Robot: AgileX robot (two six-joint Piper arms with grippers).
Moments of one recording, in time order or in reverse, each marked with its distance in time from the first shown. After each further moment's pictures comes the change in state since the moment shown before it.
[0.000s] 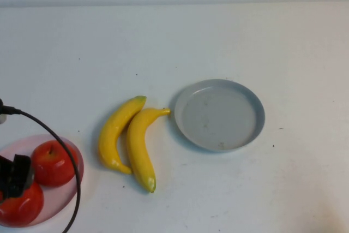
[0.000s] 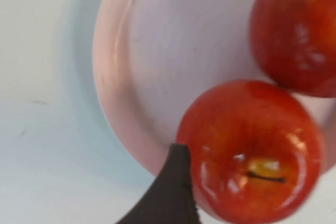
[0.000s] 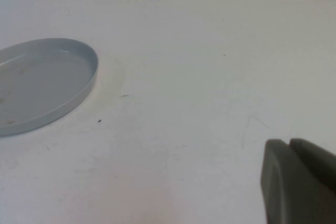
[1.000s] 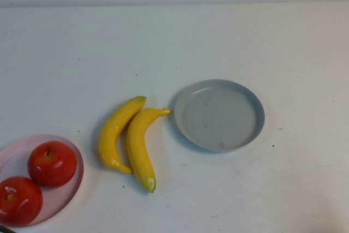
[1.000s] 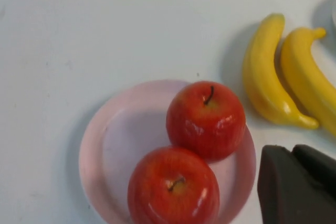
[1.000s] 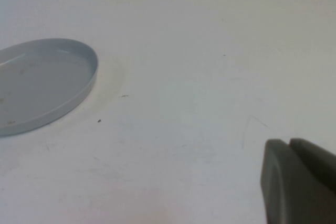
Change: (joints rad) right arm 0.000 0.000 0.000 0.000 0.000 0.000; left arm 0.000 -0.836 0.226 -0.177 -0.047 0.117
